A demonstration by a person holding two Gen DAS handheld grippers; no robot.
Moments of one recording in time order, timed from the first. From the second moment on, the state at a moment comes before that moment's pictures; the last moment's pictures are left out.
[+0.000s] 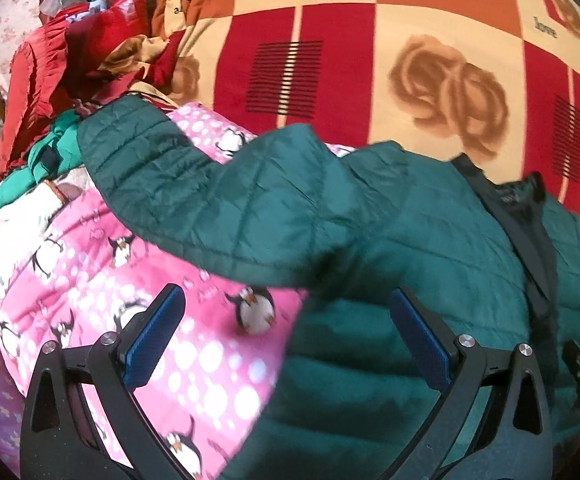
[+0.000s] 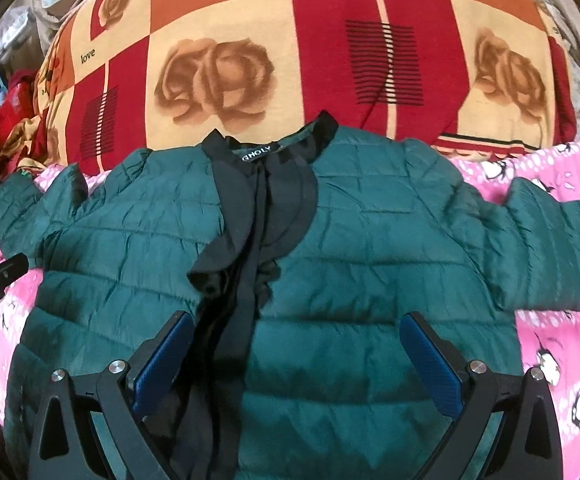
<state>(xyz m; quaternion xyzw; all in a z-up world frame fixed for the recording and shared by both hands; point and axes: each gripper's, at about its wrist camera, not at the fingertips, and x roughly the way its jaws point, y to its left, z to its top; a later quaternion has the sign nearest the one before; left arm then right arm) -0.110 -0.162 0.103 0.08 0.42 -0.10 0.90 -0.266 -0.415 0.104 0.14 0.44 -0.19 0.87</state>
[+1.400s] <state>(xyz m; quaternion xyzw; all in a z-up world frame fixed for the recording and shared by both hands) 0.075 0.005 0.106 -0.06 0.39 0.10 0.92 -0.206 -0.407 0.087 0.14 0.45 -0.13 0.87</state>
